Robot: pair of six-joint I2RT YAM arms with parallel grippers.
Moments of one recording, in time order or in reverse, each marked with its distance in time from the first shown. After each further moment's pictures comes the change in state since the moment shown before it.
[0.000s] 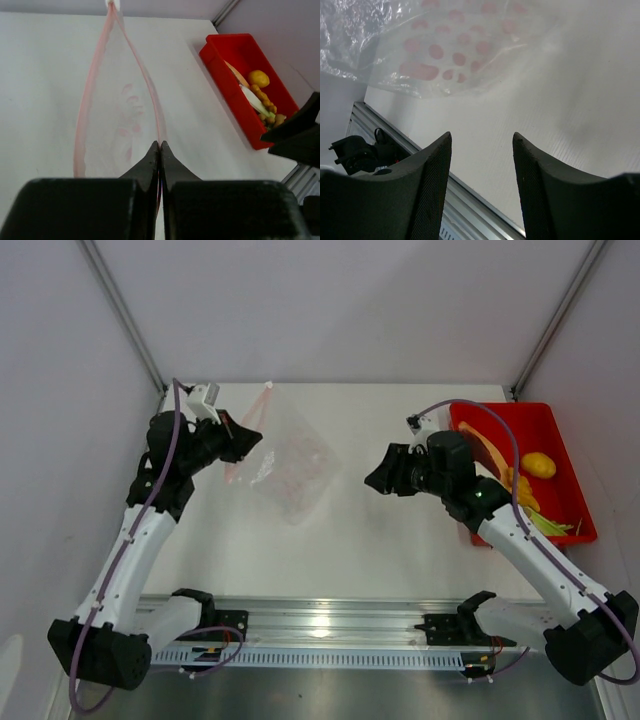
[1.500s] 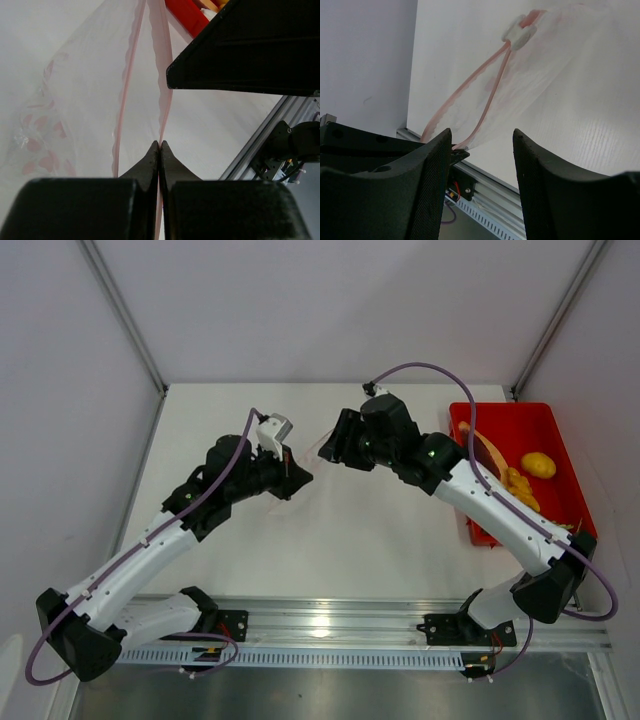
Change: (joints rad) left arm -0.484 -0.022 -0.026 -0.088 -0.212 0.096; right arm 0.280 0.375 0.581 -0.257 0.320 0.314
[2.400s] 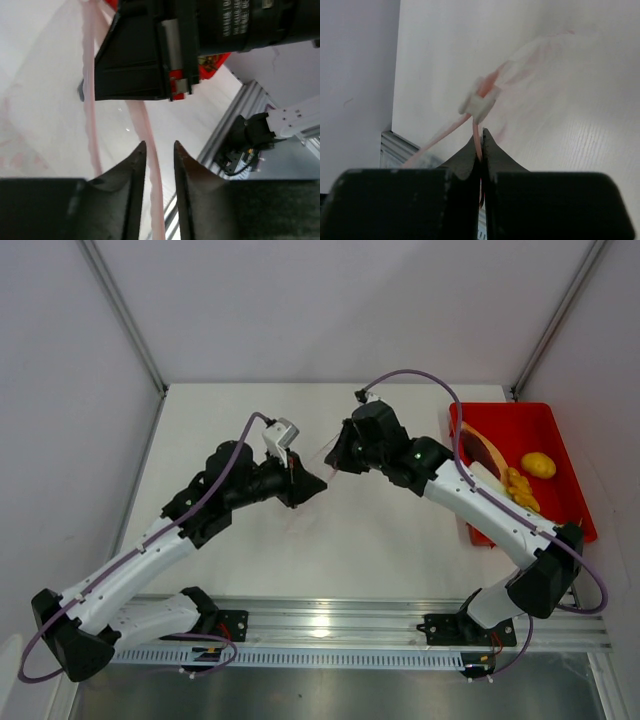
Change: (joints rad) left arm -0.074 -0.029 -0.005 0.061 0.065 -0.063; right arm 0.000 0.037 -0.062 0.070 0.011 -0.025
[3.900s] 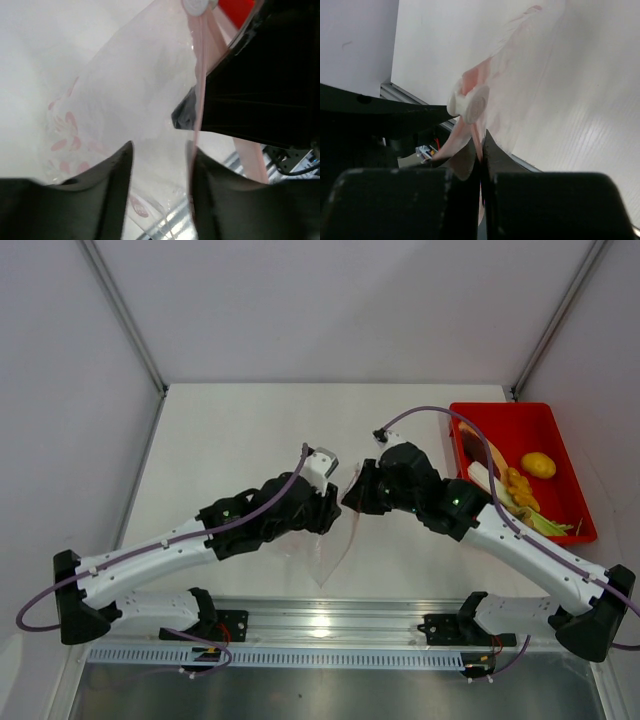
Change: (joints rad) left arm -0.380 0.110 0.076 -0.208 -0.581 -0.027; right arm 0.081 -0.323 -0.320 0.002 -0.071 0.013
